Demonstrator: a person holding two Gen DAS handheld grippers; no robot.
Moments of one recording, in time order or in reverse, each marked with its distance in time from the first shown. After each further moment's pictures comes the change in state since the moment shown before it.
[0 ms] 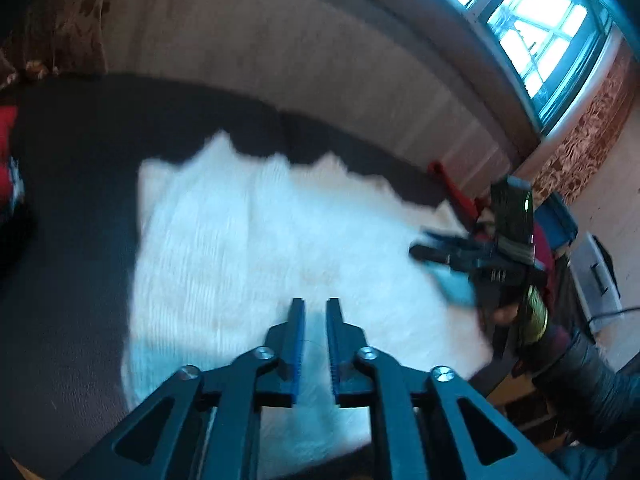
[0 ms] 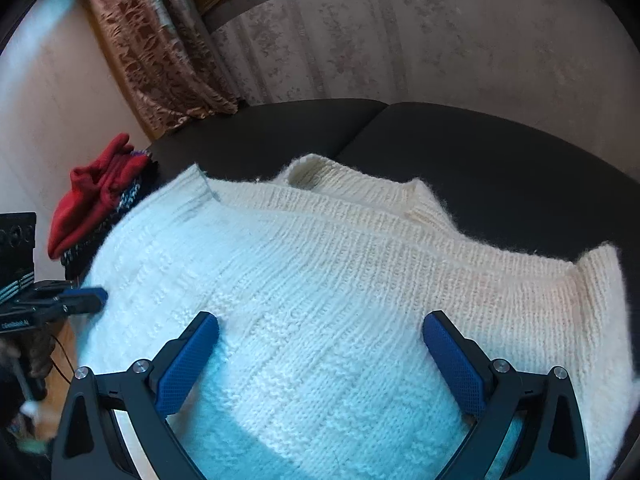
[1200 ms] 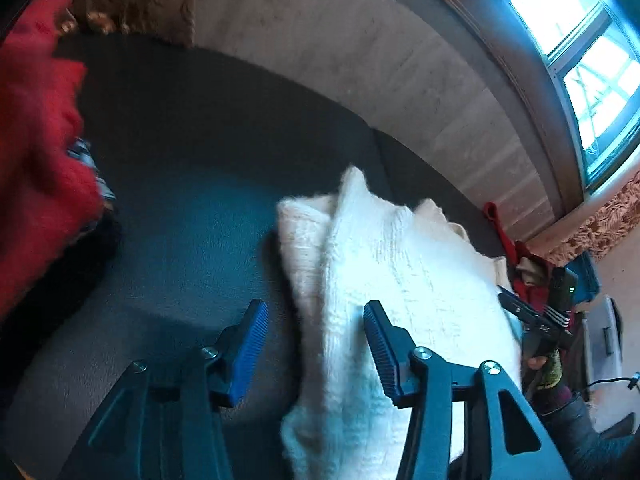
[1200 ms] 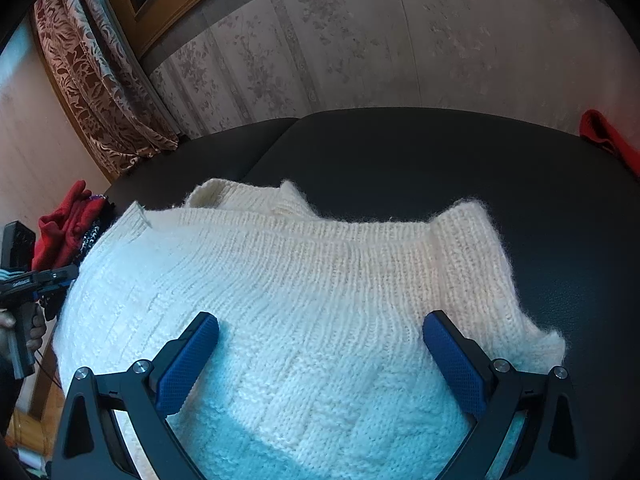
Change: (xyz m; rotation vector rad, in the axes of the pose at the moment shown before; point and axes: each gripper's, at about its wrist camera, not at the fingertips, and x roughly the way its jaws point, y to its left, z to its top) left arm 0.009 0.102 0.030 -0.207 0.055 0.044; right arm -0.019 -0.066 -0.016 0.134 -0.050 -0.138
